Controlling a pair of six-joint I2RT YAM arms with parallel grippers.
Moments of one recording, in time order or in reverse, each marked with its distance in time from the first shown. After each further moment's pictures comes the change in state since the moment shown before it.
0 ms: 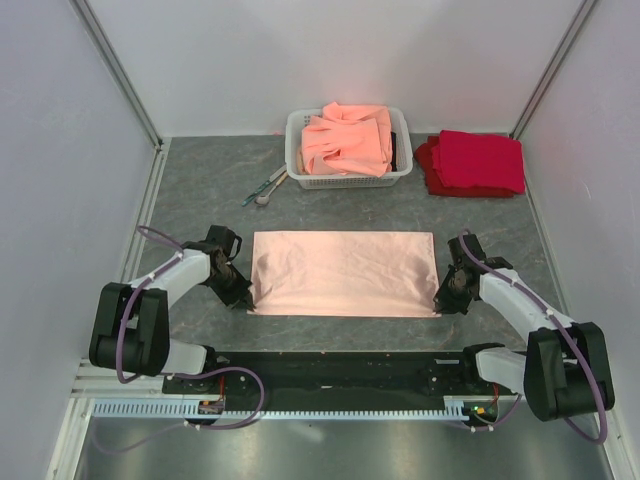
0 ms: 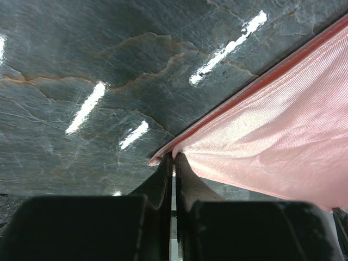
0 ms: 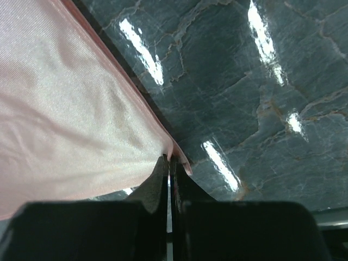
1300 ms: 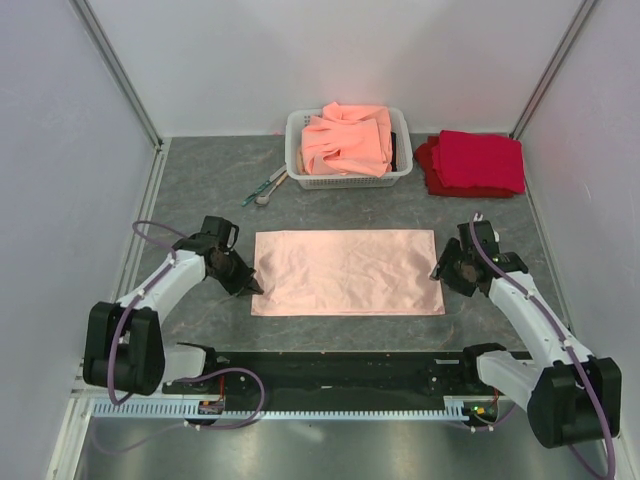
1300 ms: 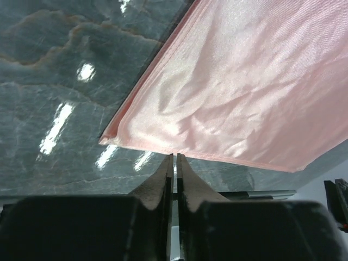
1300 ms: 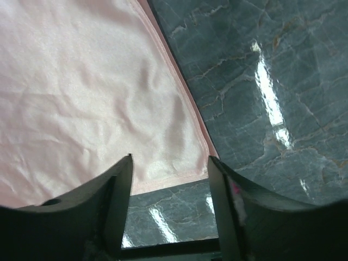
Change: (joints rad) left arm -0.009 -0.129 0.052 0.009 0.111 -0.010; right arm 0.000 -0.121 0.118 0.010 0.049 -0.072
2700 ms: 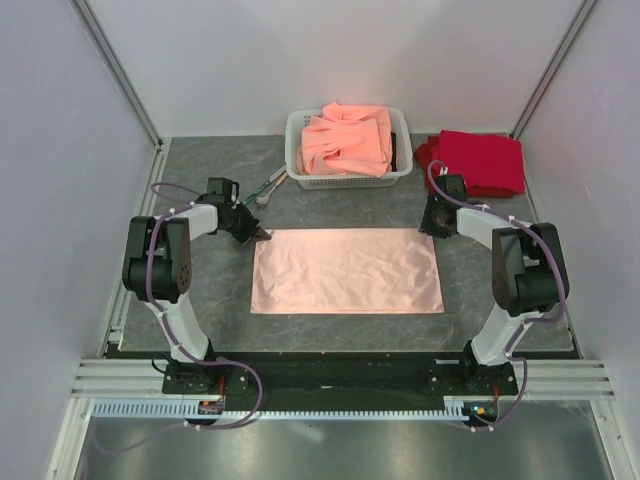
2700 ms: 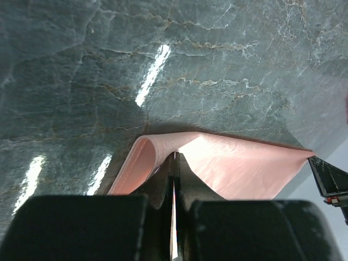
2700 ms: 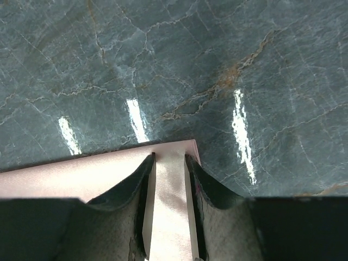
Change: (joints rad) left arm 0.106 0.617 0.364 0.444 0.110 0.099; right arm -0.027 0.740 0.360 0.478 0.017 -0.241
